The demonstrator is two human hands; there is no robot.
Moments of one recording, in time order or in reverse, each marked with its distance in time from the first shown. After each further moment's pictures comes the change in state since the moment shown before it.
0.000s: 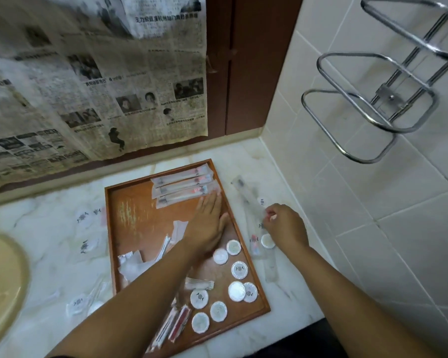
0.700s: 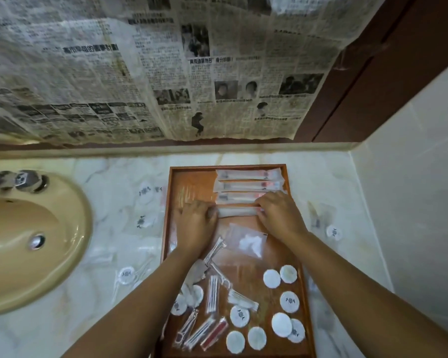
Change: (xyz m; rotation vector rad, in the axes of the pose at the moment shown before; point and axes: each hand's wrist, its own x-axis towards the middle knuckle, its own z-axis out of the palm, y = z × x) left_hand -0.056 -0.118 -0.050 -0.011 0.450 -0.557; right_hand 0.085 -0.132 0.111 -0.363 -0.142 -0.803
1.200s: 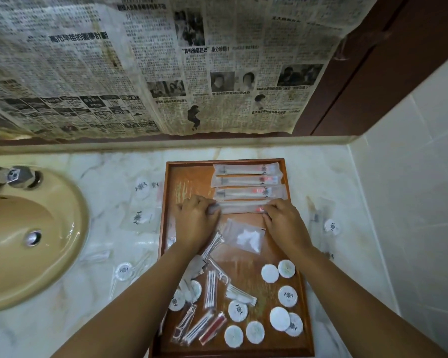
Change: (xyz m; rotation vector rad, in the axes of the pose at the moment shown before) left_hand 0.001 -0.007 0.014 0.002 0.004 0.046; right_hand -0.042 0.005 0.023 0.166 0.078 0.183
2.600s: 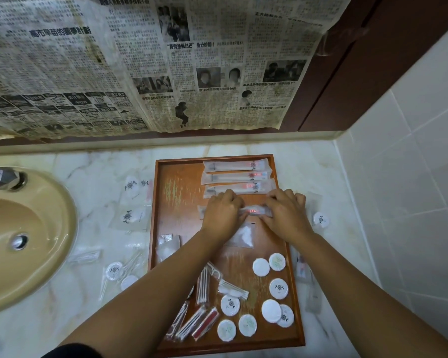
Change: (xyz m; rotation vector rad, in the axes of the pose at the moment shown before) left_hand 0.008 0.068 0.035 0.082 -0.195 0.368; right_hand 0.006 0.015 -0.028 -0.214 -0.155 -0.008
